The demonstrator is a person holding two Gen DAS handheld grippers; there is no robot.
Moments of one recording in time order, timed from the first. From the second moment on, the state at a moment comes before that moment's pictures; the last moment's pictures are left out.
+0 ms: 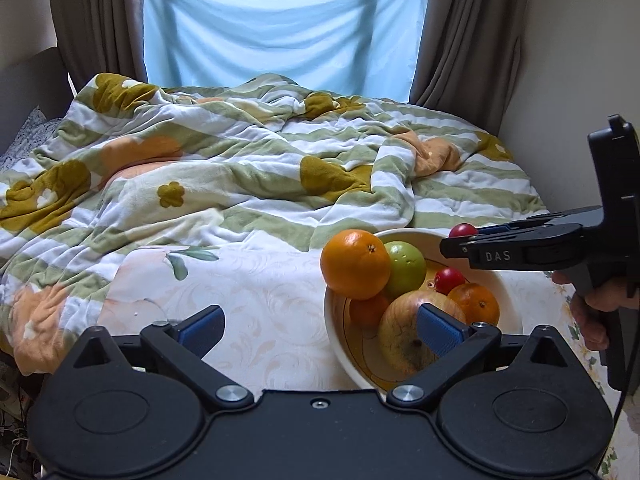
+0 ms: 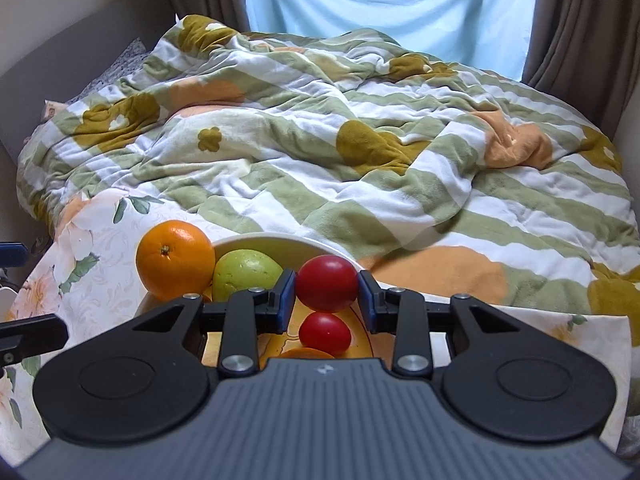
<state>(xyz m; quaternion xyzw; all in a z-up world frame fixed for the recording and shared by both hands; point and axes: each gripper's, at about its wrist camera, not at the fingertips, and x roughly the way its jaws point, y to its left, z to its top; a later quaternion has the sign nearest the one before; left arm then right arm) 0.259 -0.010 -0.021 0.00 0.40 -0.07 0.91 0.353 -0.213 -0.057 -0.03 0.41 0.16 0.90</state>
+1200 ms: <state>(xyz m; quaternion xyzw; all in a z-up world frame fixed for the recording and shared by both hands) 0.136 -0.035 0.033 -0.03 0.35 0.00 0.94 0.211 -0.260 0.032 -0.02 0.36 0.11 0.93</state>
